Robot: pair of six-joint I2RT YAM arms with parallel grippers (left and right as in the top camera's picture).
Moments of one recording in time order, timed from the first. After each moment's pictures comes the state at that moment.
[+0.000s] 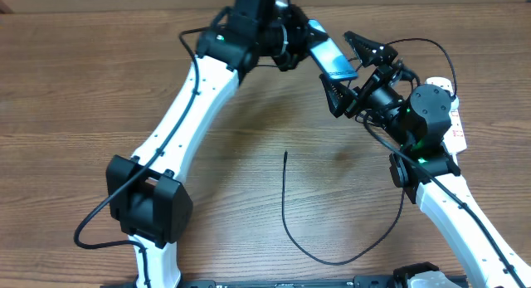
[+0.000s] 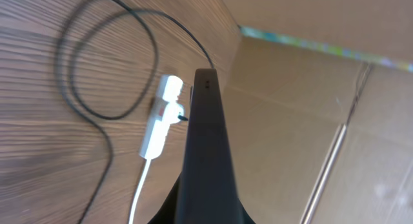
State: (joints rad) left arm -0.42 2.02 1.96 -0.57 0.62 -1.32; right arm 0.21 1.27 0.80 0.49 -0.45 1.95
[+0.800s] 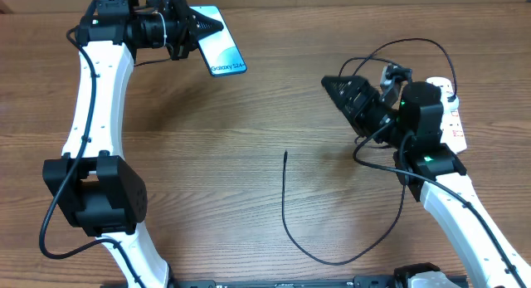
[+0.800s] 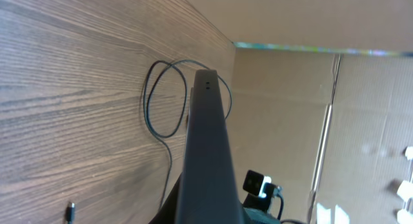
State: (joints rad) left arm 0.03 2.02 1.96 -0.81 1.03 -0.74; right arm 0.17 1.27 0.81 0.00 -0.51 0.96
